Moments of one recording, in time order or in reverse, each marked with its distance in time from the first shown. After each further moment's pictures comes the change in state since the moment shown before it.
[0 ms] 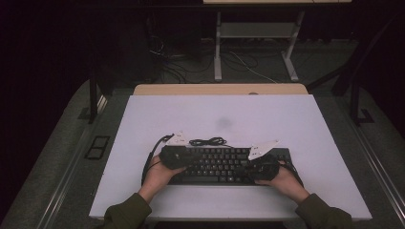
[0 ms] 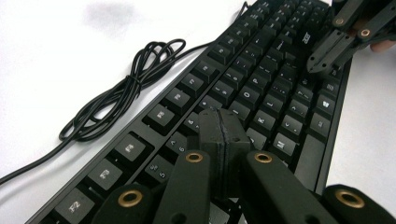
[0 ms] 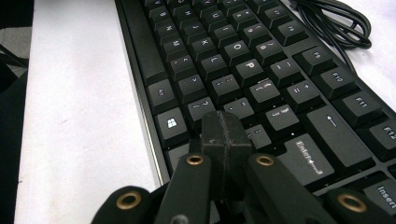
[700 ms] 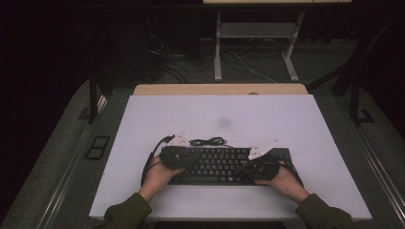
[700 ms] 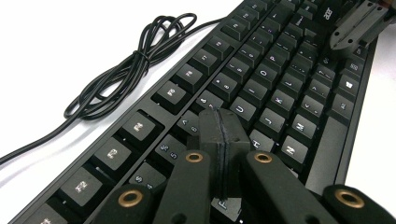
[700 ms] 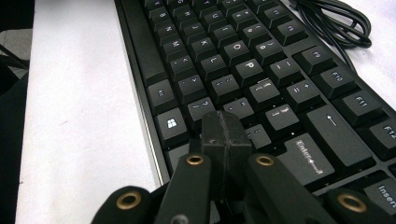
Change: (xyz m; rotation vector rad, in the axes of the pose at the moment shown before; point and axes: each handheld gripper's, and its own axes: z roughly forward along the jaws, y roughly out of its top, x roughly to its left) left arm 0.004 -0.005 0.004 0.064 0.027 -0.001; right arm 0.000 0.000 0.000 -0.003 0.002 0.005
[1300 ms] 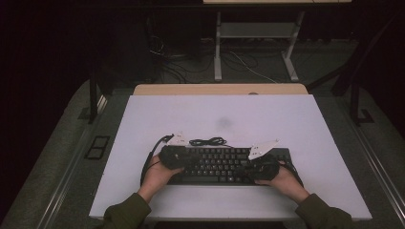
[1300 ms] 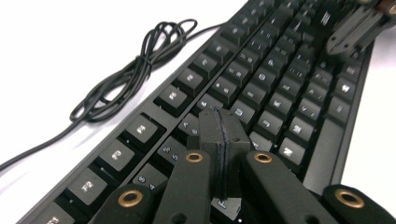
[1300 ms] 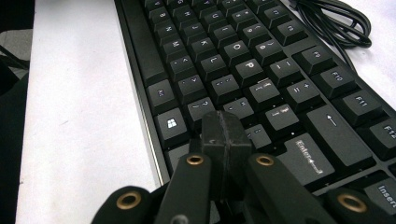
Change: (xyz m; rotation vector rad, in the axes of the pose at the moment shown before) left arm -0.001 0.003 -0.006 -0.025 0.004 -0.002; right arm 0.000 0.000 0.000 -0.001 0.001 0.001
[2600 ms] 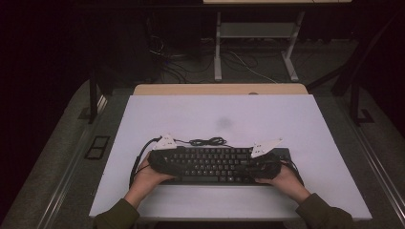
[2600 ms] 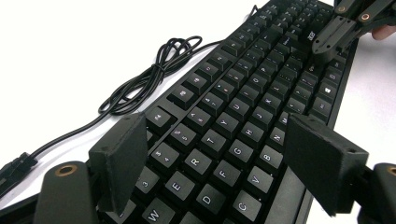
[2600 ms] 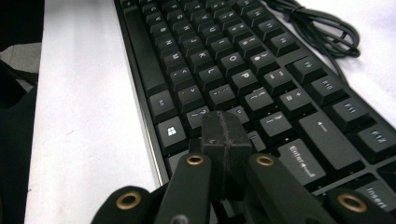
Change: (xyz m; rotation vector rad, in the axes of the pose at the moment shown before) left arm 0.000 -0.016 -0.027 -0.096 0.017 -0.001; right arm -0.003 0.000 -0.006 -0.045 0.011 0.015
